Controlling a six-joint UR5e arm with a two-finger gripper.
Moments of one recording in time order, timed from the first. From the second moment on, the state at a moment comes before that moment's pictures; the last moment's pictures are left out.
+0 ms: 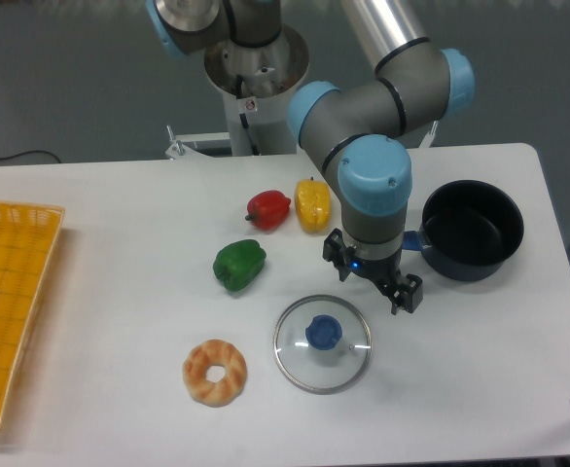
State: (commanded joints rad) arm 2.53 -1.98 -1.48 -1.15 1.62 1.15
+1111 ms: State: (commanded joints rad) arm 2.39 -2.03 -1.54 -1.07 1.60 0.68
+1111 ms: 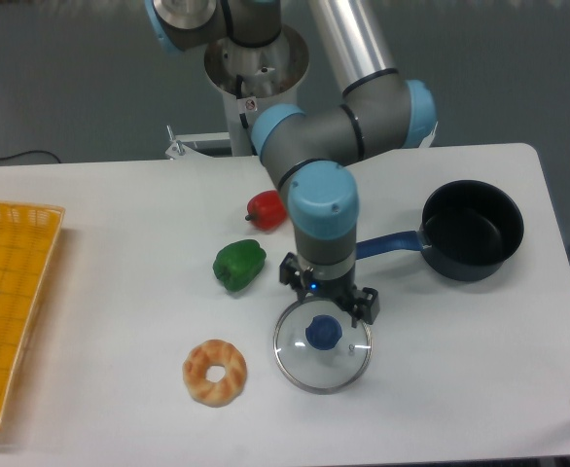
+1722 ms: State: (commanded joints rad) arm 2.30 -2.12 -1.53 -0.94 1.57 0.41
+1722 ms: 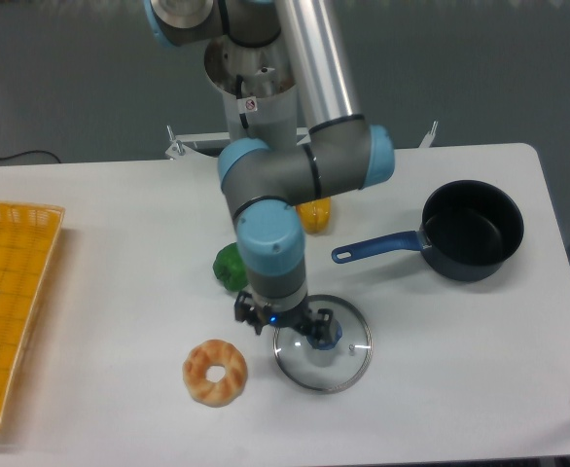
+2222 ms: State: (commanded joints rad) arm 2.25 -2.16 -1.53 -0.90 1.57 0.31
